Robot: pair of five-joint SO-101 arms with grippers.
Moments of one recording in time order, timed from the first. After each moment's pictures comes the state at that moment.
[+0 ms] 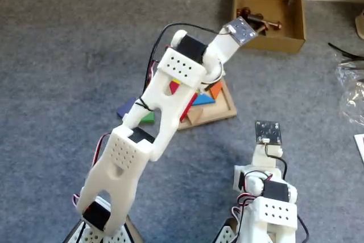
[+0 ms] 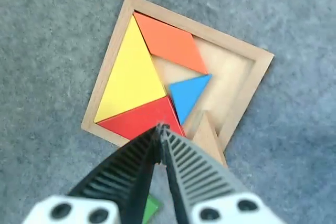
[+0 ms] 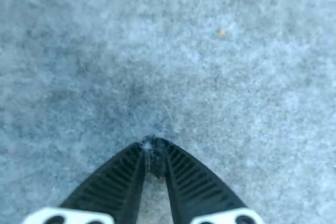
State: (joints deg) left arm 26.8 46.2 -66.0 100.5 -12.6; right arm 6.7 -73.8 93.0 58.0 10.2
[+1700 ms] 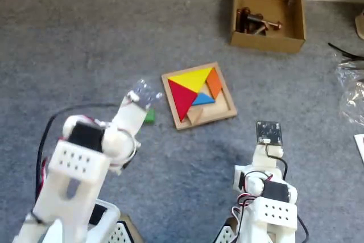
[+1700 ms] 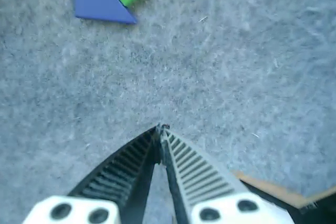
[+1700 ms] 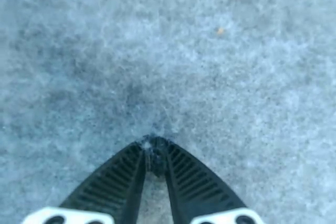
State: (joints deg) left arm 10.1 -50.2 48.5 87.7 -12.6; right arm 7.0 -73.9 93.6 58.9 10.2
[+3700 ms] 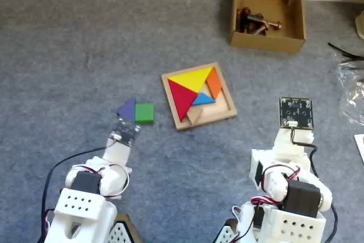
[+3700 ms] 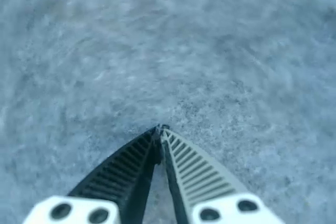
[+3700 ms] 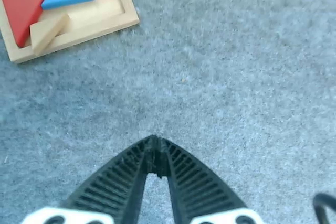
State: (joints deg) left arm 0.7 -73.3 90.9 63.3 -4.3; right arm 7.9 -73.6 52.0 88.7 10.4
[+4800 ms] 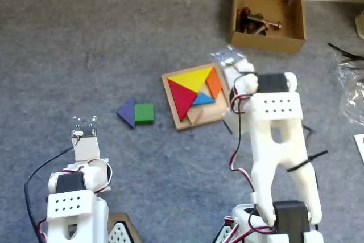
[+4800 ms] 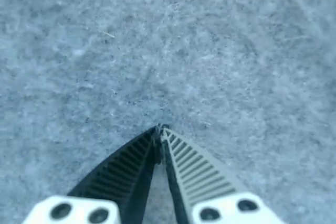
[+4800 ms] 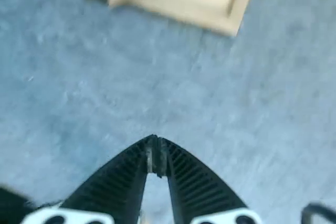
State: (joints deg) left arm -17.8 -73.3 91.0 62.6 1.6; right arm -9.2 -16.8 15.1 89.9 31.3
